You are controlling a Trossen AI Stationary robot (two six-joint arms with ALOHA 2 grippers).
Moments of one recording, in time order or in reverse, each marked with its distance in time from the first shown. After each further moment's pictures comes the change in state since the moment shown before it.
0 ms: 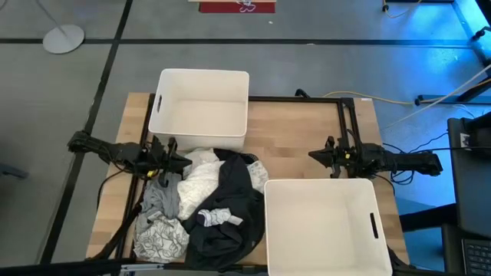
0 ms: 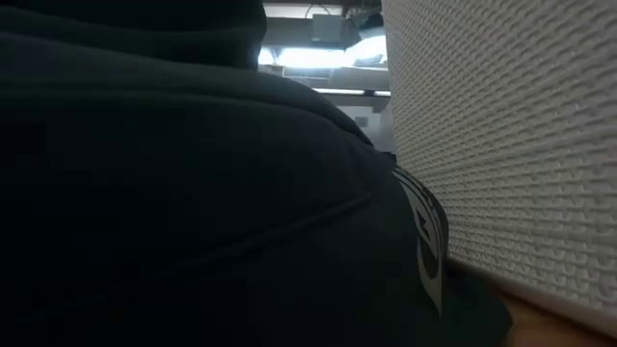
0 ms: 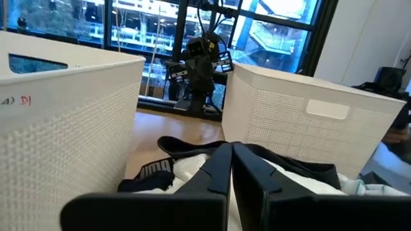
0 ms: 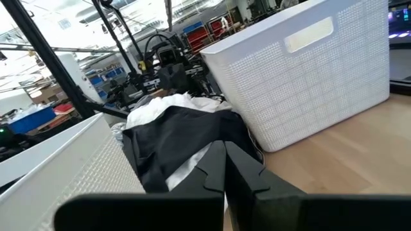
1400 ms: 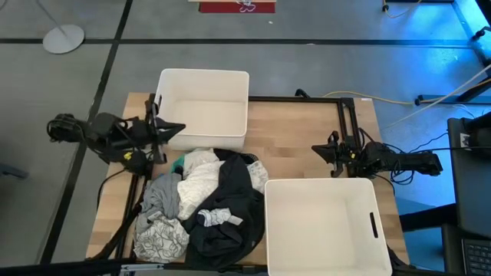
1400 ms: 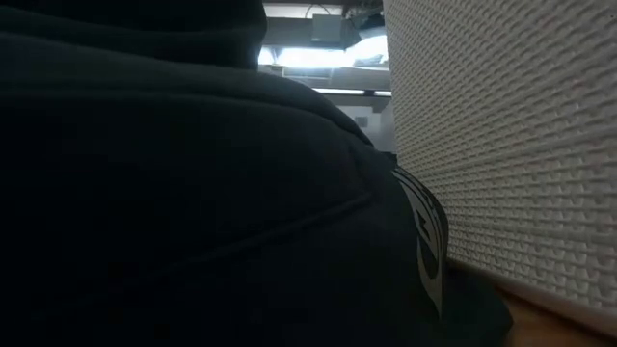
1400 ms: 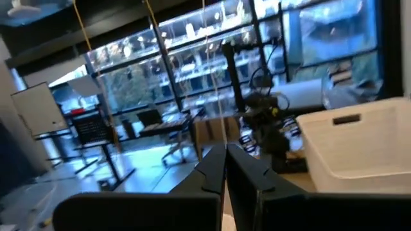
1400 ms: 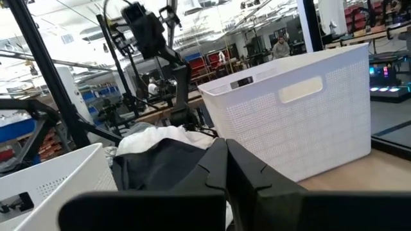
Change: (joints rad) left arm 0.002 0.622 0.857 -0.179 -0.263 0.502; right arm 0.000 0.000 0.005 0.133 0.060 -0.163
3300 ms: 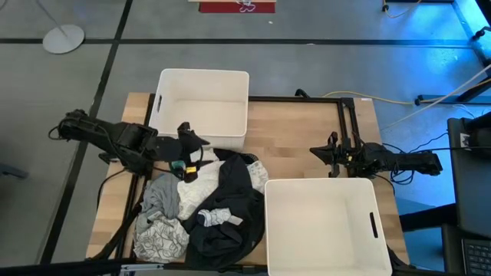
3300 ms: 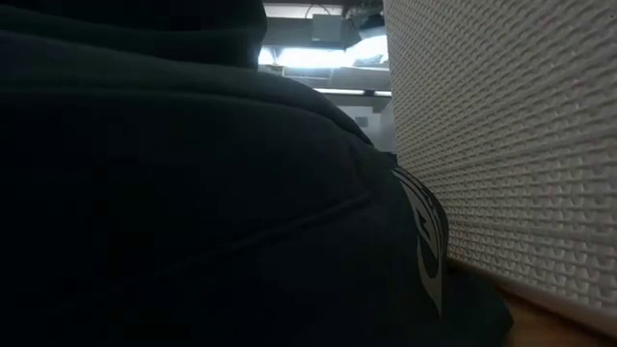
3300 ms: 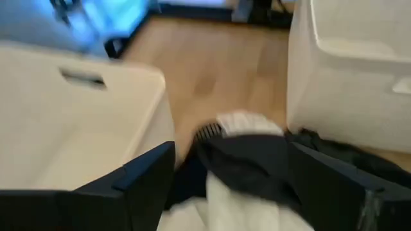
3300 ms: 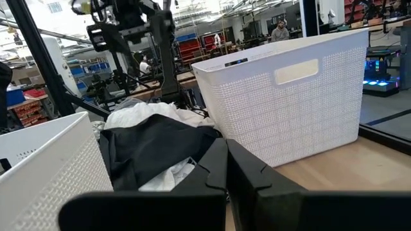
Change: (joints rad) left arm 0.002 0.478 0.332 -0.689 0.101 -0.706; right arm 0.000 0.000 0.000 -0.084 0.002 -0.050
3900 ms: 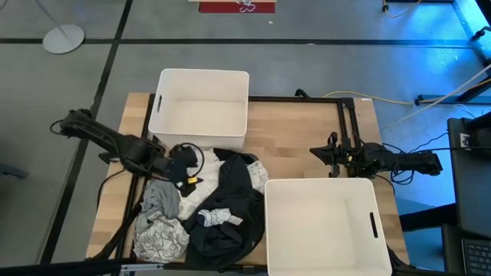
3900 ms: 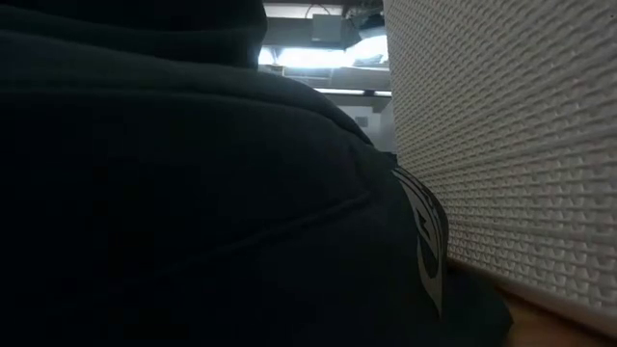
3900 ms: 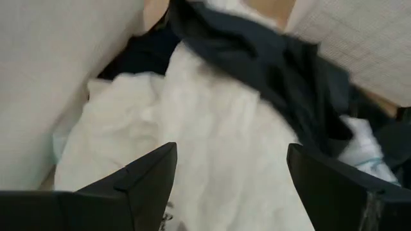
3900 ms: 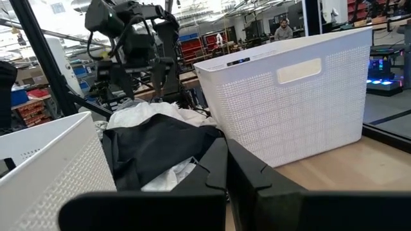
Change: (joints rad) left arm -0.119 0.006 -0.197 -0.069 0.120 -0.463; right arm 0.000 0.000 0.000 0.000 -0.009 0.005
